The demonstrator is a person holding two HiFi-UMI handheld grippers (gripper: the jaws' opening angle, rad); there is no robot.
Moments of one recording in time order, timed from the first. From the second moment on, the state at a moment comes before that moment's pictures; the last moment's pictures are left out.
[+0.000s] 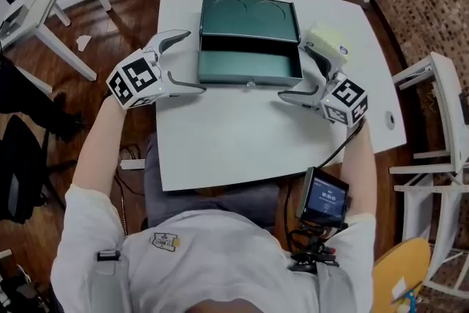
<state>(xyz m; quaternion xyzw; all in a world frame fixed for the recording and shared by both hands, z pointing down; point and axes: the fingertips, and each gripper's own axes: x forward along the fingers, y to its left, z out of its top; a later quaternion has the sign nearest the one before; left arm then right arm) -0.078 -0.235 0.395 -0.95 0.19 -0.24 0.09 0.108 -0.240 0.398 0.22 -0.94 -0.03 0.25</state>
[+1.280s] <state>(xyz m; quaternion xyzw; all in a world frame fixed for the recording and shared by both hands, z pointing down) -0.094 -0.281 0.362 -0.98 0.15 -0.13 0.02 0.102 -0.252 0.388 0.20 -0.91 -0.13 0.35</state>
